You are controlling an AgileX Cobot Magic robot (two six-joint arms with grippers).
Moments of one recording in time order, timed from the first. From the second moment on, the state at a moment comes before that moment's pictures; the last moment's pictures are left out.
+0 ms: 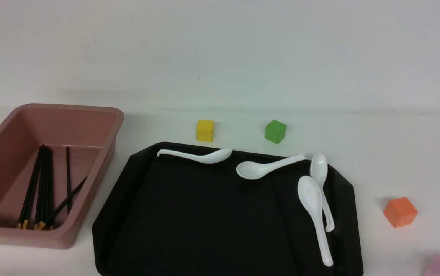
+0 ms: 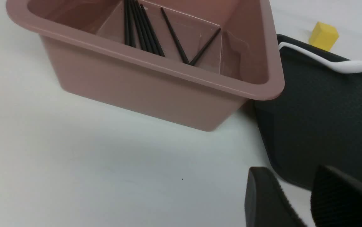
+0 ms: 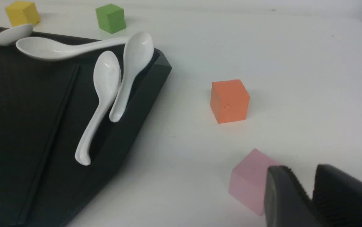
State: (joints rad) right arm 0.03 -0.01 0.02 0.04 0.36 0.01; left arm -0.07 -0.01 0.03 0.01 0.38 -0.33
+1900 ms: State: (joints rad) right arm 0.03 -0.01 0.02 0.80 0.33 0.34; left arm -0.07 -0.01 0.03 0.01 0.38 -0.33
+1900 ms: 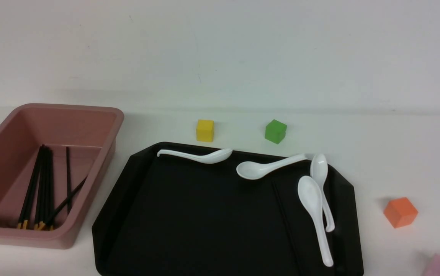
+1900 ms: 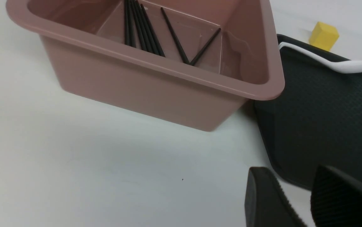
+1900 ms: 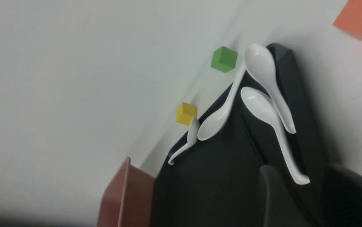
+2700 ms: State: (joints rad) right arm 0.04 1.05 -0.68 0.71 1.13 -0.41; left arm -0.07 -0.01 0.03 0.01 0.38 -0.33
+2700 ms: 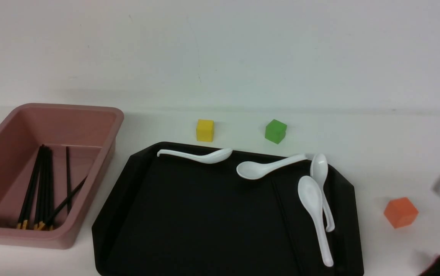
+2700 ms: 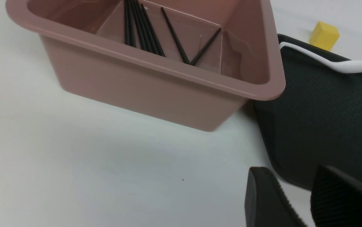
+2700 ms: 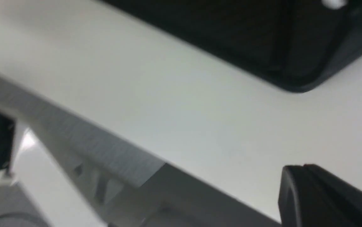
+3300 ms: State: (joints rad) right arm 0.66 1.64 -1.04 0.03 0.82 0.29; left arm -0.07 -0.01 0.03 0.01 0.38 -0.33
